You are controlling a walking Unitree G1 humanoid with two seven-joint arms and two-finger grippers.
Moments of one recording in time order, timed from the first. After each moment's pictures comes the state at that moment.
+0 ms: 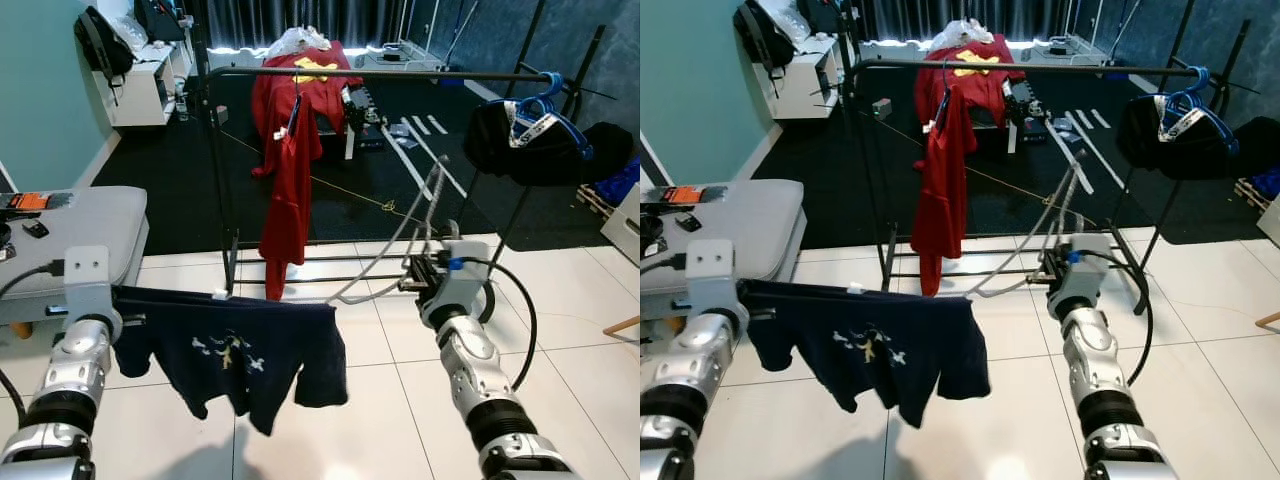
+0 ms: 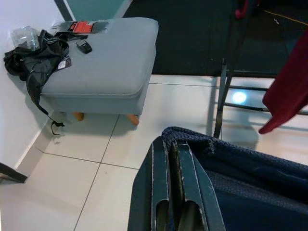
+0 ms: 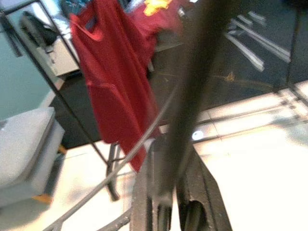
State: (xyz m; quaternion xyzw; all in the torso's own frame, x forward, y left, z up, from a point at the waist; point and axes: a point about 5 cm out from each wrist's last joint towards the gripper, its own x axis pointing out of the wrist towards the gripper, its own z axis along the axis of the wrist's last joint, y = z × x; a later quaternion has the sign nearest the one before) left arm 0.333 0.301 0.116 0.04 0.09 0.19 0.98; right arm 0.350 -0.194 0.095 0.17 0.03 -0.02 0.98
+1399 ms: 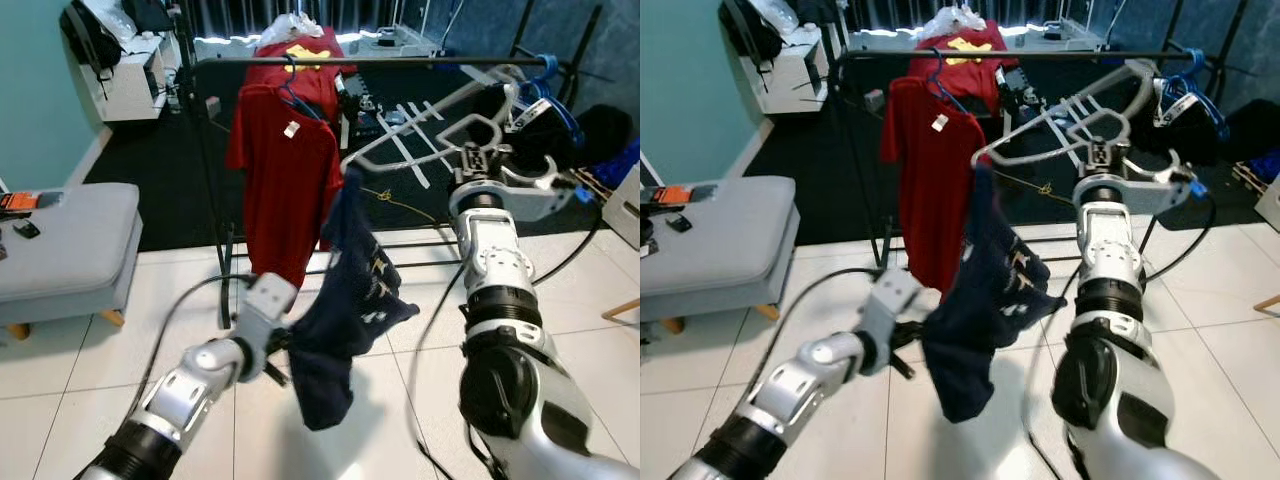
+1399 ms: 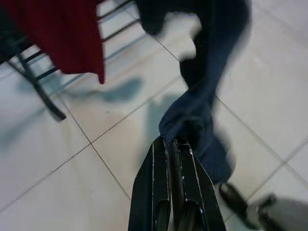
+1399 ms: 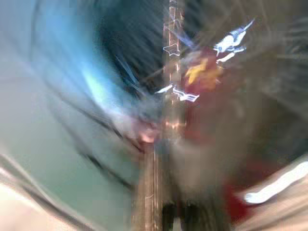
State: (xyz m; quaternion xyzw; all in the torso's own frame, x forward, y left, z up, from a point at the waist) left arm 0.315 0.125 0.095 0.11 0.18 -0.22 0.95; right arm 0.397 -0.189 0.236 0.08 -0.13 0.09 0.98
